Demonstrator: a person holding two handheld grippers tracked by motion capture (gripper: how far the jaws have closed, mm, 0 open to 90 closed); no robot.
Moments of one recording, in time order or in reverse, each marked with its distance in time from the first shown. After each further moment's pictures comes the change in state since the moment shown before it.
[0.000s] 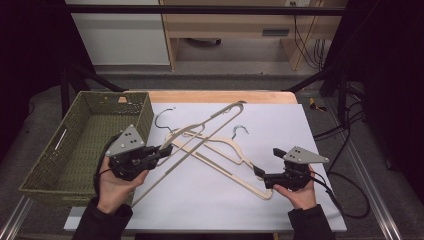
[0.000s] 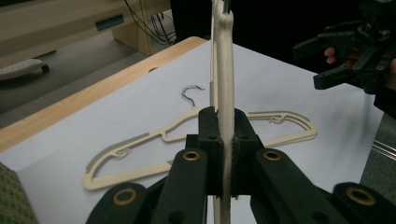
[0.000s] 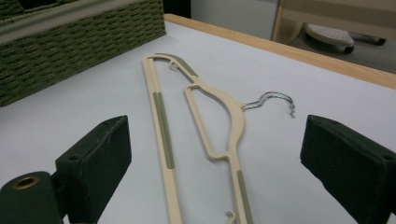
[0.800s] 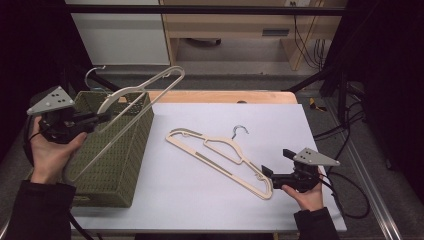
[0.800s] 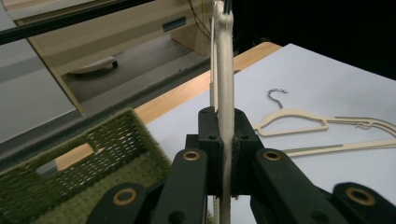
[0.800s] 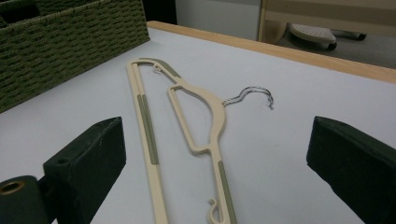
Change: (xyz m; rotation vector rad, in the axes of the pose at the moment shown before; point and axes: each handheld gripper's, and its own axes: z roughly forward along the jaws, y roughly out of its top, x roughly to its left) left arm 0.116 0.011 -0.080 0.018 0.203 -0.018; right arm -0.012 -0.009 -0.011 -0.024 -0.042 0.052
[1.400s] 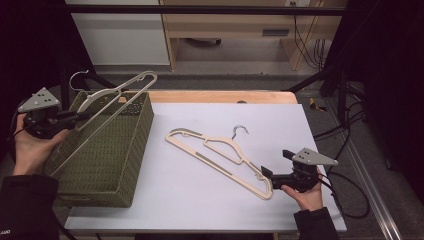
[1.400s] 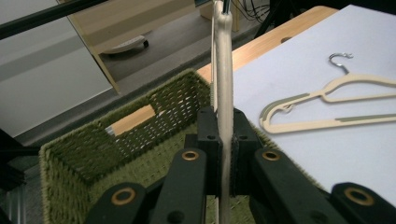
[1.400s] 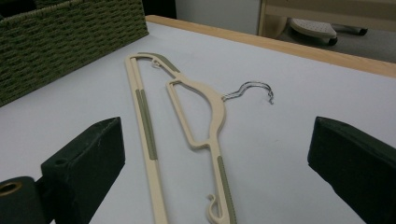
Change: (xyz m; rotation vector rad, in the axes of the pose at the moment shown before) left arm 0.062 -0.038 0.003 0.078 0.111 0.045; right arm 0.000 -0.001 0.003 0.021 0.003 -0.004
